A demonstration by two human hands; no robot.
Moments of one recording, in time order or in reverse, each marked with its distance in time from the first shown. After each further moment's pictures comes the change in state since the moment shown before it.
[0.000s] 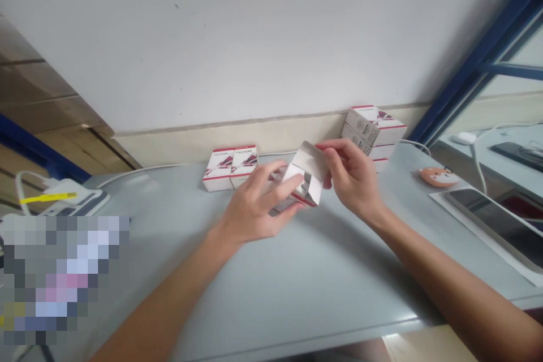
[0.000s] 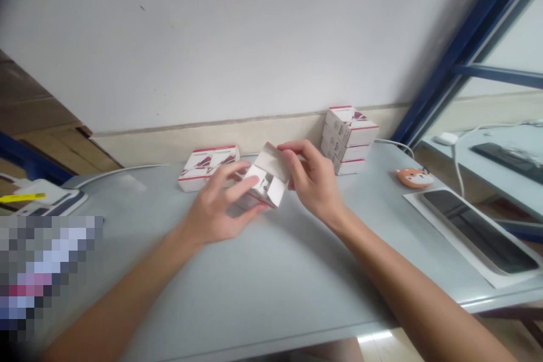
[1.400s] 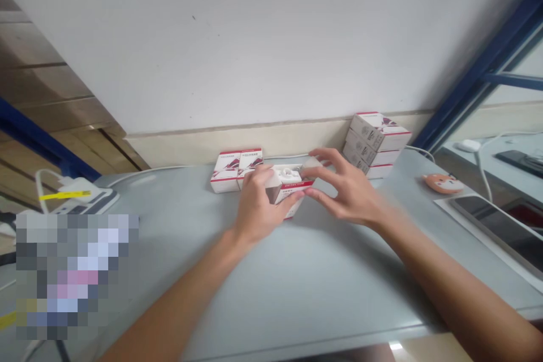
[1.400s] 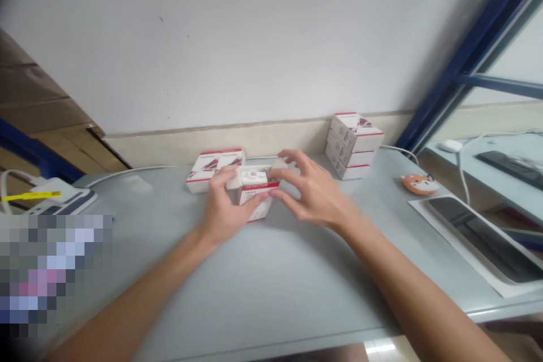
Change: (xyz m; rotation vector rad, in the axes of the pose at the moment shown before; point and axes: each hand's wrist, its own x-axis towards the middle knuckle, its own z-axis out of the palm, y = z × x) left_hand -0.021 -0.010 0.029 0.040 0.306 -0.272; right_hand 0.000 0.006 -0.014 -0.522 -0.431 -0.444
